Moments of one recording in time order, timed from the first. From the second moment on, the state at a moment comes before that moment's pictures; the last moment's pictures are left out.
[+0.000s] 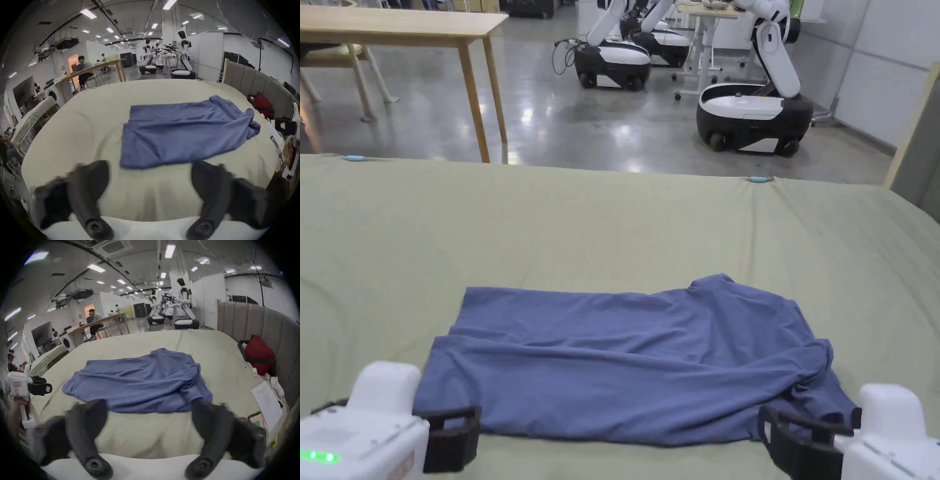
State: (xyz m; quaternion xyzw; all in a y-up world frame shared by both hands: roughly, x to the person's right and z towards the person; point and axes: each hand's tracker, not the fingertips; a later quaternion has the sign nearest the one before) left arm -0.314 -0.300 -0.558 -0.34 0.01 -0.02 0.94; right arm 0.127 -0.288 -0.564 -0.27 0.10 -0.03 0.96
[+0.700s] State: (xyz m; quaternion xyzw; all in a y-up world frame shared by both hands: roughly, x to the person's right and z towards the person) left arm -0.368 -0.347 -0.652 -0.40 0.09 0.02 0.91; right arm 0.140 -0.305 -0.571 -0.32 0.06 0.00 0.95
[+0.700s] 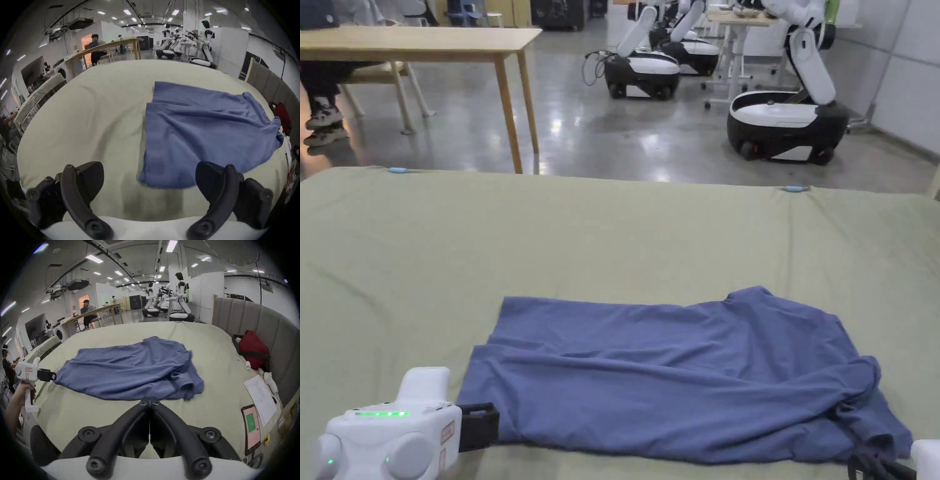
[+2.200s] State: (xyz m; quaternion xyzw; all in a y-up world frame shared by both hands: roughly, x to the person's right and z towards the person) left arm -0.388 -0.300 -0.507 -0.35 0.02 0.06 0.93; right arm 0.219 -0.292 -0.548 -0.45 0.10 -0.03 0.89
